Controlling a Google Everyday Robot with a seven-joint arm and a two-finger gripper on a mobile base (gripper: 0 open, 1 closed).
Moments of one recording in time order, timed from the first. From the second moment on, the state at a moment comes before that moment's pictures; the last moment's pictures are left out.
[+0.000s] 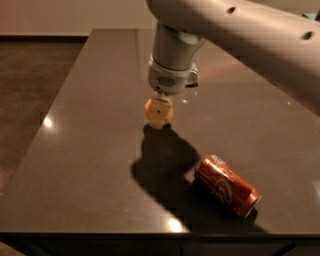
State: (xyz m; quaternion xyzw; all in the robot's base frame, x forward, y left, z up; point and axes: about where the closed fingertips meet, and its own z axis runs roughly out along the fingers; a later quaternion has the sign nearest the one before) arm 0.534 -0.021 0.883 -0.62 0.78 0.03 0.11
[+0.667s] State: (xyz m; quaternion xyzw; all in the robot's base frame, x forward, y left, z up) arm 0.489 -0.073 0.888 -0.58 0.81 0.00 0.08
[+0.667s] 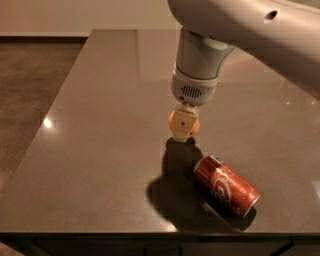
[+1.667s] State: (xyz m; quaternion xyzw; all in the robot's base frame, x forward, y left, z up) arm 0.461 -0.080 0.866 -0.54 0.84 0.04 0.04
